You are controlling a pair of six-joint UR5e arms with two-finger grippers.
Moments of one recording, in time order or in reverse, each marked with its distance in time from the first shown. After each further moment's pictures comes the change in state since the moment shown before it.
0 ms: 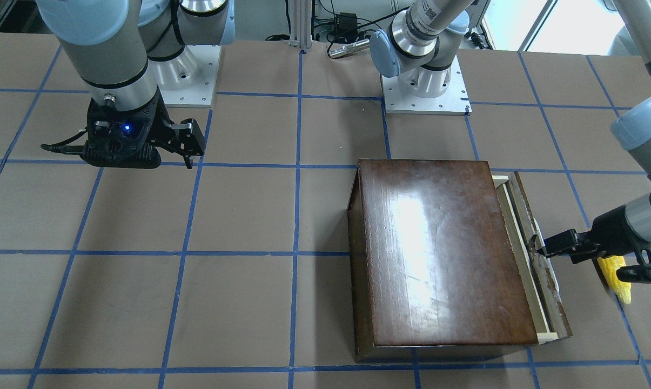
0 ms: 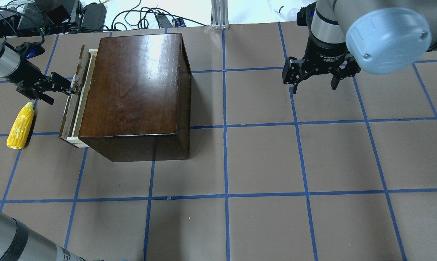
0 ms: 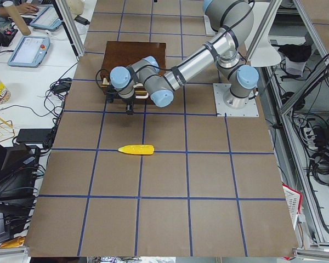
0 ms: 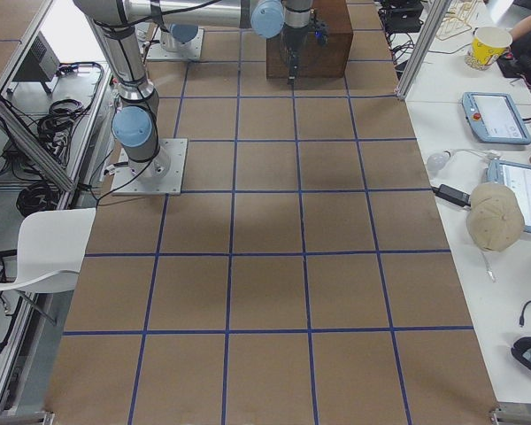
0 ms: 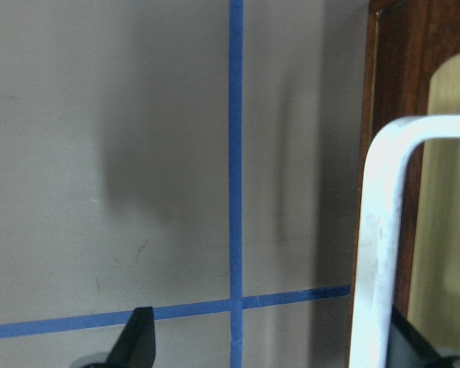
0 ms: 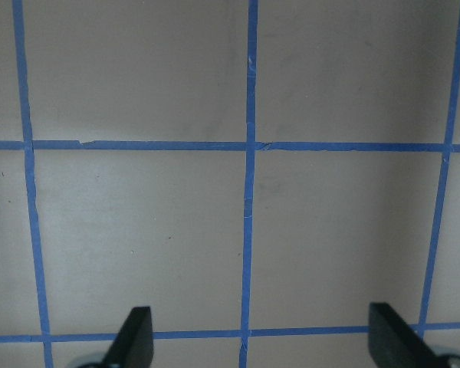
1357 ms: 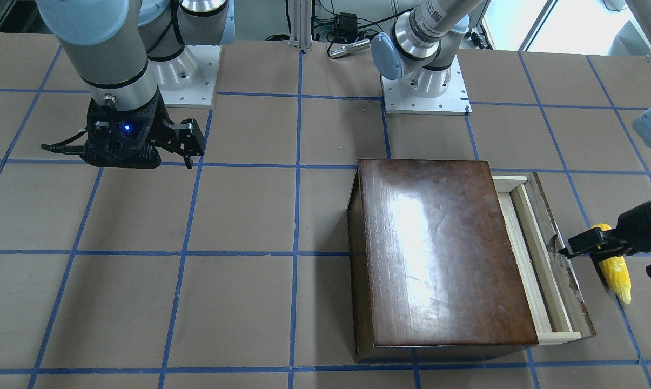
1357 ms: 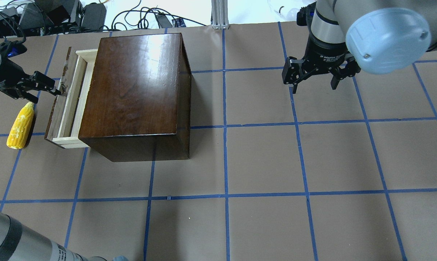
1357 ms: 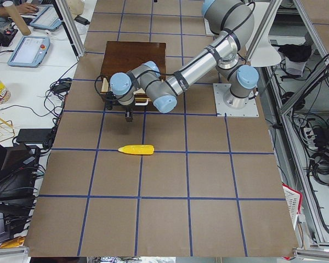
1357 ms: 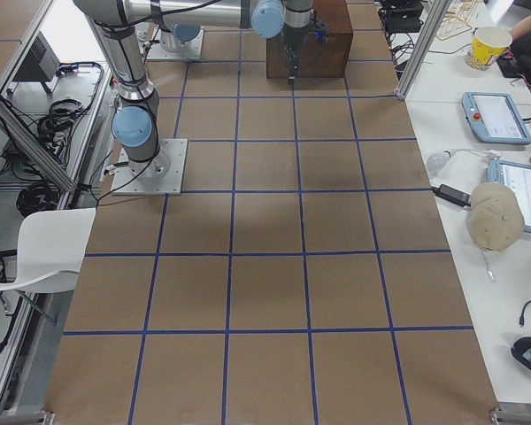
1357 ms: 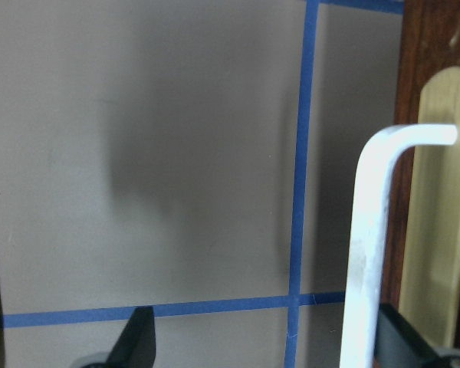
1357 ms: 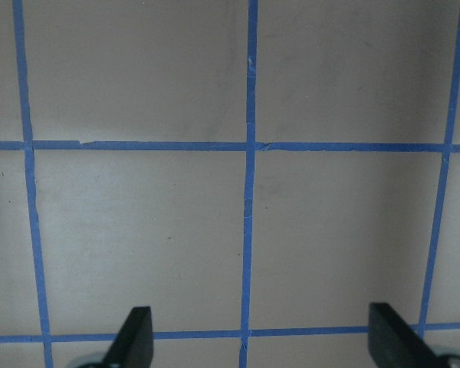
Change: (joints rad) left arm 0.049 -0.004 0.036 -0.003 0.013 0.028; right arm 0.000 0.000 0.000 0.000 0.000 0.000
